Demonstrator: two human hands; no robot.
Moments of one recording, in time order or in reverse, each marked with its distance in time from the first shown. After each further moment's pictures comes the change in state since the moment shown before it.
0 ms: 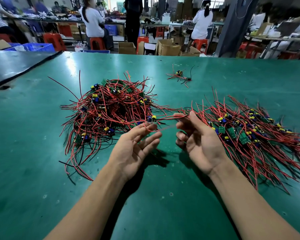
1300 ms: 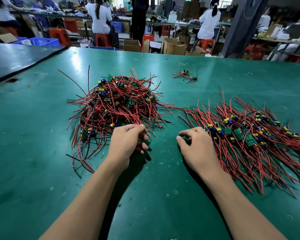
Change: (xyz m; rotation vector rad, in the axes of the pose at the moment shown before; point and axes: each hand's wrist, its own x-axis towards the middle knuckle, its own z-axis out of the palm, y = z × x) left_hand 0.010 0.011 -0.020 0.654 0.263 0.221; right_hand 0.011 0.035 -0.022 -1.476 0.317 -0.341
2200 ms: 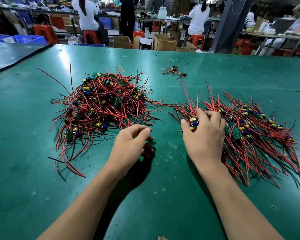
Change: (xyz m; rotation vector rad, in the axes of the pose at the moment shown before) left_hand -0.014 -0.018 0.026 0.104 -0.155 0.163; right_hand 0.002 -0.003 -0.030 -0.151 0.355 0.143
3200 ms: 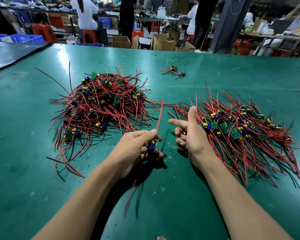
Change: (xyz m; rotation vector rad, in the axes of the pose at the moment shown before) left_hand -0.006 0.009 0.001 -0.232 -0.261 -0.223; right_hand 0.005 -0.004 0.017 1.030 -0.612 0.473
